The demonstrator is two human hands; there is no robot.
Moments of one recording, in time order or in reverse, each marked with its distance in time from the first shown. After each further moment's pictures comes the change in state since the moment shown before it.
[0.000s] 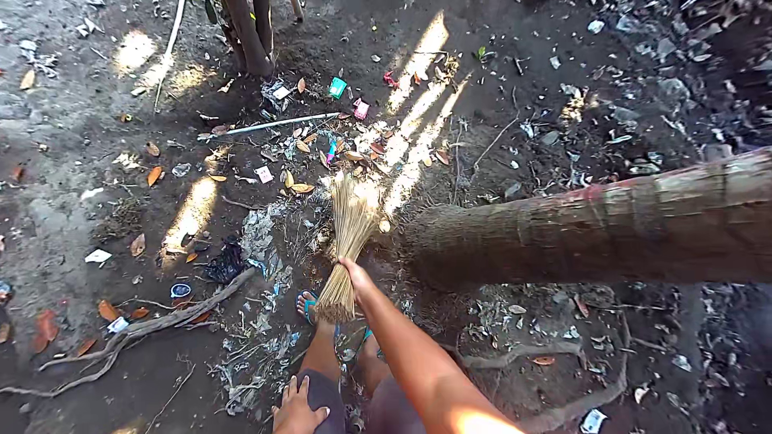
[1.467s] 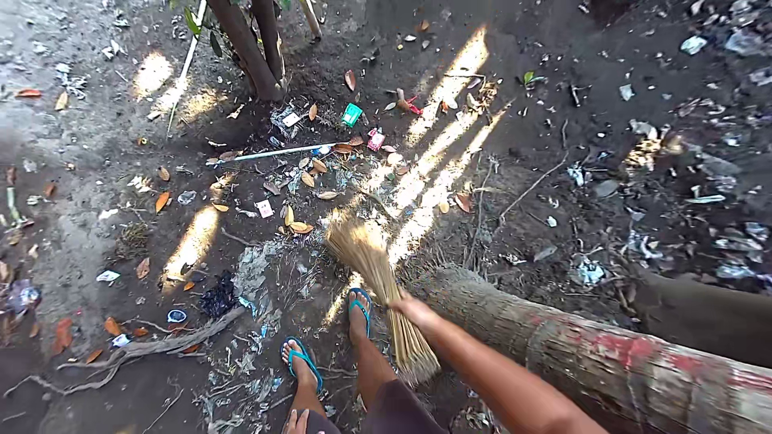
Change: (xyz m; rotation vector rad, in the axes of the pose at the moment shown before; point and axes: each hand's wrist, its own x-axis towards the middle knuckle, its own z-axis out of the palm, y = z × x) left_hand 0.000 0.179 -0.110 -0.399 0.073 -0.080; right_hand 0.086 -0.261 -0.132 -0.664 -0.117 0.127
